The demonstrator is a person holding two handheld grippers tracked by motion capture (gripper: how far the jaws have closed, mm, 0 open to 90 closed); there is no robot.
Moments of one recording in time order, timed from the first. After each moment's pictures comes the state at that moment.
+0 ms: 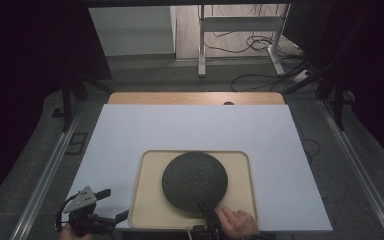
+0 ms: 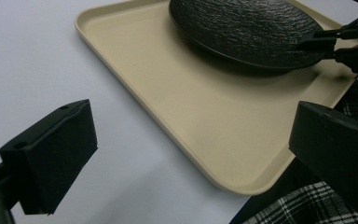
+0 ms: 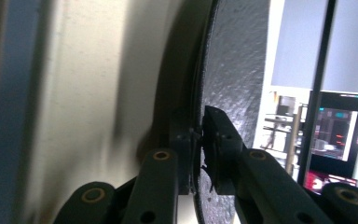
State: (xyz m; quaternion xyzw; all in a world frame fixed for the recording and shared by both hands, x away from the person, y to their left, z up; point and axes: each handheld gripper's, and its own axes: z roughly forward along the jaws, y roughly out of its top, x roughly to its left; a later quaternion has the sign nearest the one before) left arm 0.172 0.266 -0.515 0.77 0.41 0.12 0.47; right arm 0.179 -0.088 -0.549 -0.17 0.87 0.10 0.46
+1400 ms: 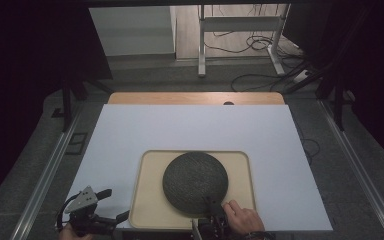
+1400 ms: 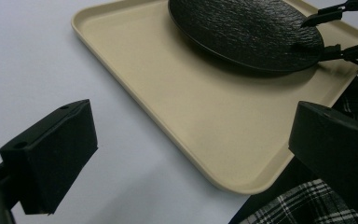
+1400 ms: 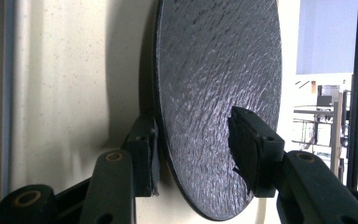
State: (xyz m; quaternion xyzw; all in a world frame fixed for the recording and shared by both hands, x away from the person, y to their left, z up) left arm 0.173 0.264 -0.514 0.78 0.40 0.13 0.47; right arm 0.186 -0.098 -0.529 -0.12 0.89 0.11 0.43
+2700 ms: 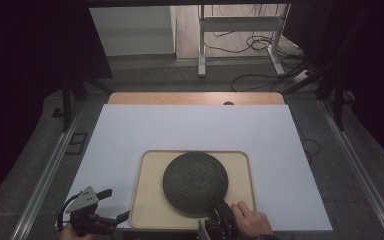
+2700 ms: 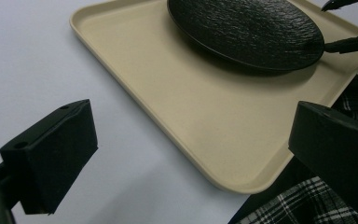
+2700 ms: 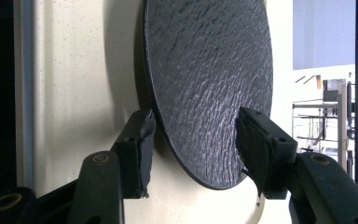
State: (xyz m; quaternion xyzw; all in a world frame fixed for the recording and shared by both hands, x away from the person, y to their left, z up) left arm 0.173 0.263 -0.514 0.78 0.40 0.12 0.46; right arm 0.179 -0.113 -0.513 -0.10 0.89 0.13 0.42
